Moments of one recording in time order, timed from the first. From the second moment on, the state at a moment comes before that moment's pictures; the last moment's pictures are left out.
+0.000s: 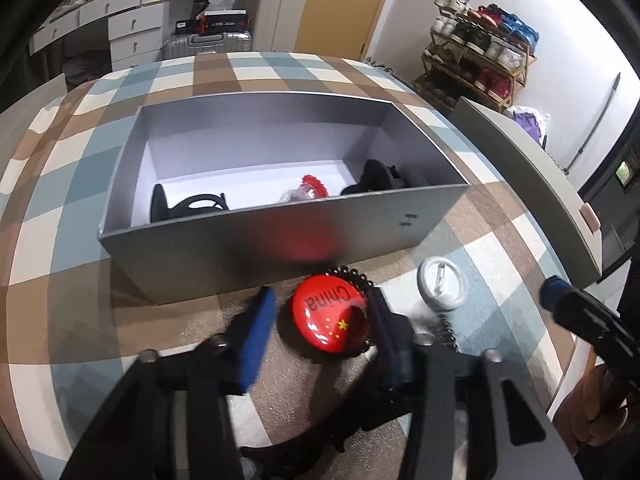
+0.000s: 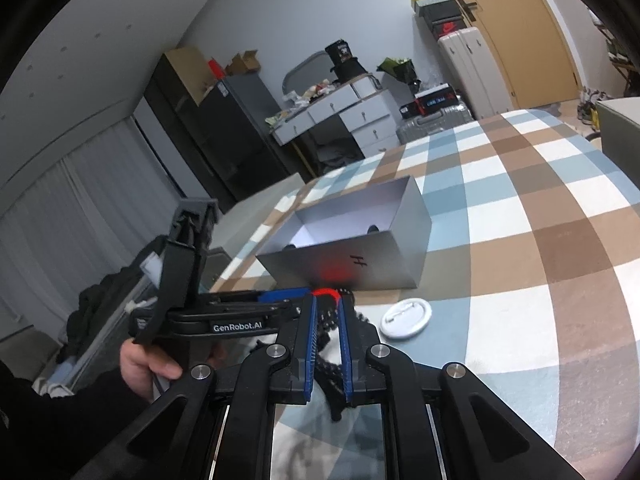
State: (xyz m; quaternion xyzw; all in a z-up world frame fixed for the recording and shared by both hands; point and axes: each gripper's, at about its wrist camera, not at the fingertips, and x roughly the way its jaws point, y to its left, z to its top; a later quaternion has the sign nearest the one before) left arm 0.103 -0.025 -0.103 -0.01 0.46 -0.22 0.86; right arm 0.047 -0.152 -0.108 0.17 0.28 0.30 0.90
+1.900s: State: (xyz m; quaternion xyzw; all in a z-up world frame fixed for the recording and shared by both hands) left arm 0.070 0.013 -0.073 -0.05 0.40 -0.25 0.88; right arm 0.078 -0.081 -0.123 0.05 0.40 0.25 0.88
